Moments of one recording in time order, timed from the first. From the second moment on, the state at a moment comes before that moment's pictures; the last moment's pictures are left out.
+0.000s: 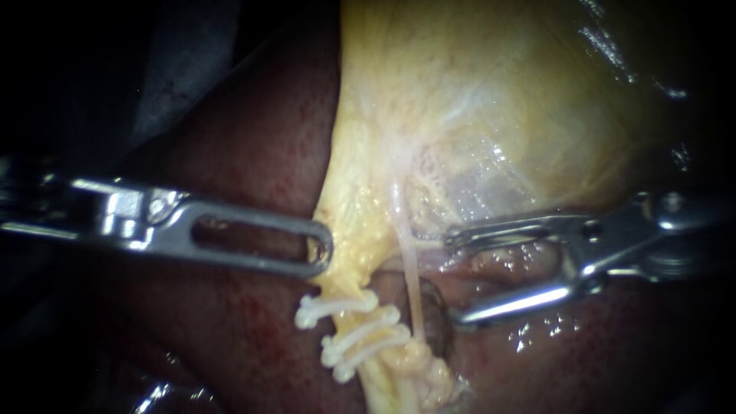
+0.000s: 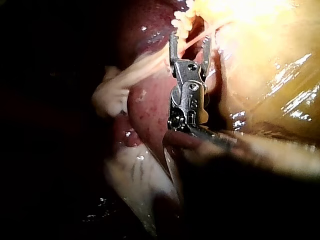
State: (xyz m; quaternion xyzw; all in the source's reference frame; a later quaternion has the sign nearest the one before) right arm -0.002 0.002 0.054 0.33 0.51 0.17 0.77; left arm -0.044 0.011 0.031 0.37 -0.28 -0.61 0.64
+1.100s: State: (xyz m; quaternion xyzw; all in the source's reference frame) right arm -0.005 0.004 0.051 0.31 0.51 0.22 0.77; left arm -0.047 0.010 0.033 0.36 -0.28 -0.61 0.64
